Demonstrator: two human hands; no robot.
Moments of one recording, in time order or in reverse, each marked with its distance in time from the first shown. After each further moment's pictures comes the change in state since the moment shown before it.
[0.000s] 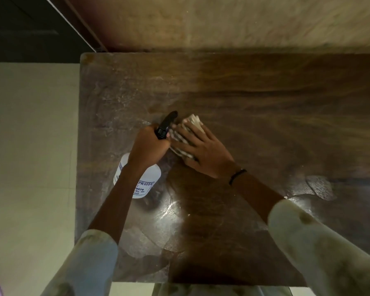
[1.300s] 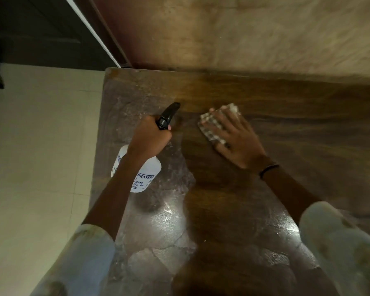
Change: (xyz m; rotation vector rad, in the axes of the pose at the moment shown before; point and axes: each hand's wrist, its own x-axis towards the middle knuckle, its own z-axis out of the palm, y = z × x) left_hand 0.052 0.014 -0.058 -0.027 0.051 -0.002; right_hand 0.043 0.071 -0.022 0.026 0.034 0.130
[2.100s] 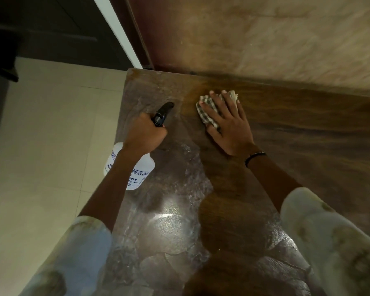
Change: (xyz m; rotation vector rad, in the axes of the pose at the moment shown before) left_hand 0.021 -0.028 -0.044 0.097 0.122 -0.018; right_hand 0.082 -0.036 0.007 0.035 0.097 0.113
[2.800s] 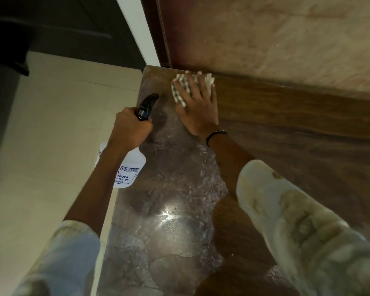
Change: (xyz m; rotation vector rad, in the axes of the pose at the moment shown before) left_hand 0.006 -0.033 -0.049 -0.064 0.093 -0.049; right_hand 0.090 -0.099 0.019 0.059 -0.005 0.109
